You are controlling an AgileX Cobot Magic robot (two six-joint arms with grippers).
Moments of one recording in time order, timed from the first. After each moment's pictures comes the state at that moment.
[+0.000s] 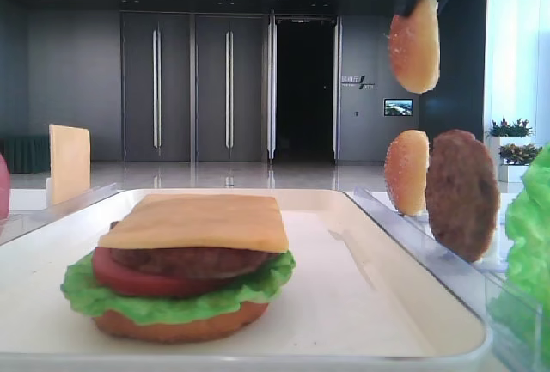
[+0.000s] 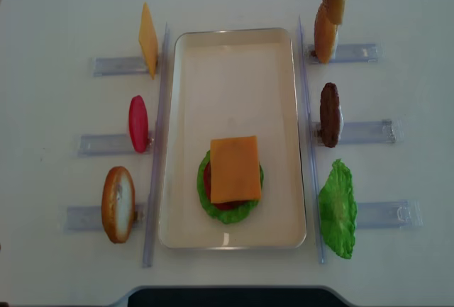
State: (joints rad) left arm 0.11 -0.02 -0.49 -0.03 1.09 0.12; right arm 0.36 1.79 -1.73 0.13 1.21 0.07
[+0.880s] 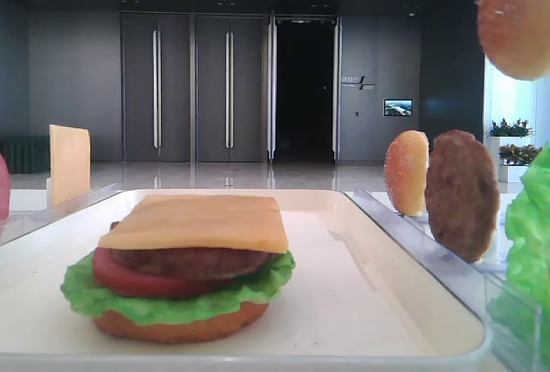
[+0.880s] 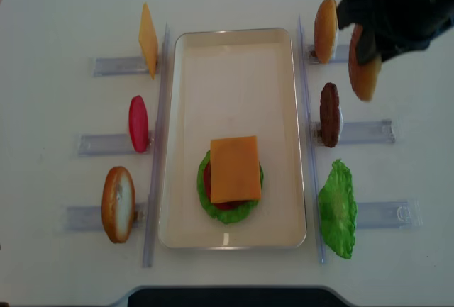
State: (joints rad) left arm 0.11 -0.02 -0.49 -0.03 1.09 0.12; right arm 0.39 1.40 -1.28 0.18 1.23 0.17
